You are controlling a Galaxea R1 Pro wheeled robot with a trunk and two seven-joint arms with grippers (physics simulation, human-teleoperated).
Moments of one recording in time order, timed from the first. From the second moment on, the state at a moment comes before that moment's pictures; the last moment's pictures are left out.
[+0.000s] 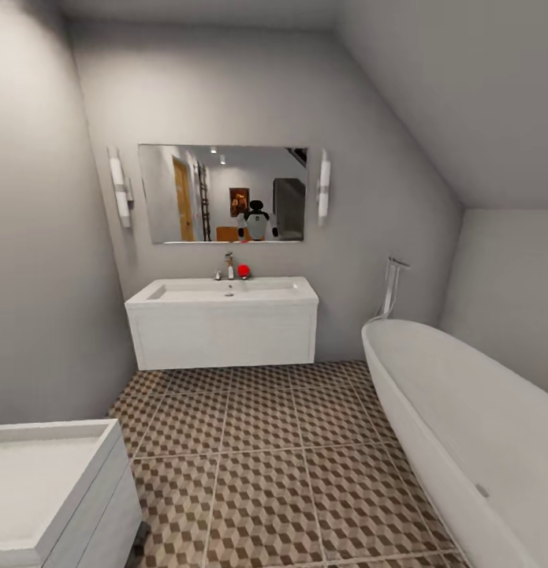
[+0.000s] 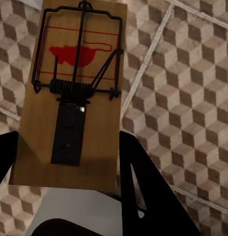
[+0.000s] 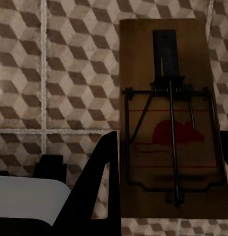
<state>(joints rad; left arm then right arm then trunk) -0.41 -0.03 0.04 0.00 0.42 0.07 0.27 -0.41 -0.08 -0.04 0.03 0.24 0.16 -0.07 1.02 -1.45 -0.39</state>
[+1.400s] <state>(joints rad) -0.41 -0.03 0.04 0.00 0.41 0.07 0.27 -0.41 -0.07 -0.04 0.03 0.24 0.16 -0.07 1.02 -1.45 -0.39</state>
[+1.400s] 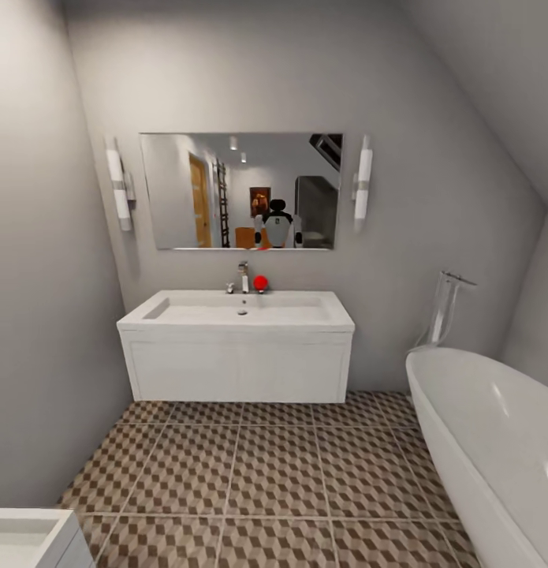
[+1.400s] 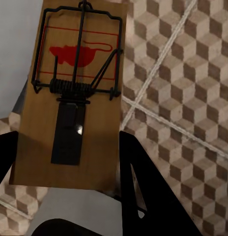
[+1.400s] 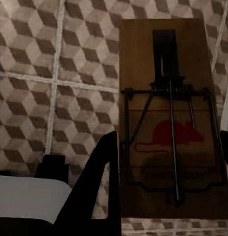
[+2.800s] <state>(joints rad) -0.41 -0.05 0.04 0.00 0.40 0.07 0.27 -0.41 -0.07 -0.04 0.03 0.23 0.16 -0.07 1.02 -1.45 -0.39</state>
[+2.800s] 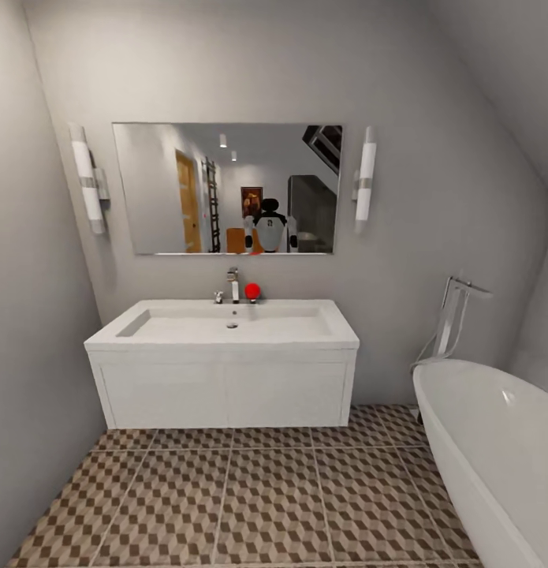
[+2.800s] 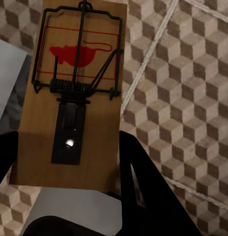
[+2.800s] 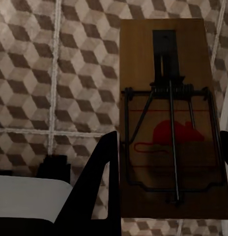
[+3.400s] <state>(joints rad) -0.41 -0.05 0.04 0.00 0.40 0.07 0.27 -0.41 -0.07 -0.04 0.03 0.24 0.16 -0.07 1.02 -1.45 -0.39</state>
